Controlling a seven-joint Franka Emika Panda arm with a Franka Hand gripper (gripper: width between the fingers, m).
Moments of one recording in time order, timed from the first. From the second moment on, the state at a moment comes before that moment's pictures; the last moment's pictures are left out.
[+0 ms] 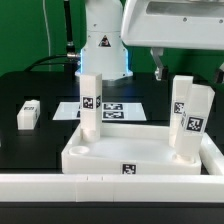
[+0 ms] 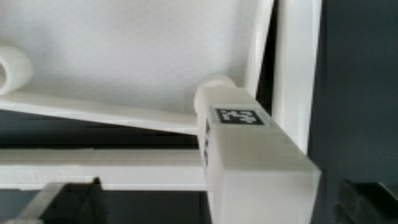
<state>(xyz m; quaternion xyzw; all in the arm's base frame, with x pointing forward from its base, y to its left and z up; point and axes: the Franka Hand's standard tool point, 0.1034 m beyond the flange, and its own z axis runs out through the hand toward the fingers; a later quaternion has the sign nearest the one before) 0.616 0.090 0.148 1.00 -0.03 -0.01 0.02</state>
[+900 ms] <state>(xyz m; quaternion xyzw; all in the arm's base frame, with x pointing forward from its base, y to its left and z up) 0.616 0.100 0.127 1.00 -0.03 0.00 0.03</state>
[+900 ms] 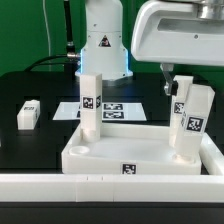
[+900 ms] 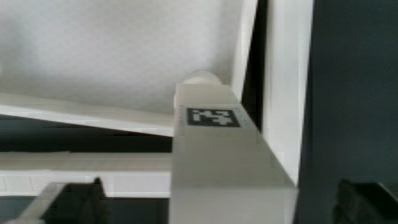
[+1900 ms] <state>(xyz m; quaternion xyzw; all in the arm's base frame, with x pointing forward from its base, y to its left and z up) 0.617 0.098 0.127 0.98 -0.20 0.00 0.02</state>
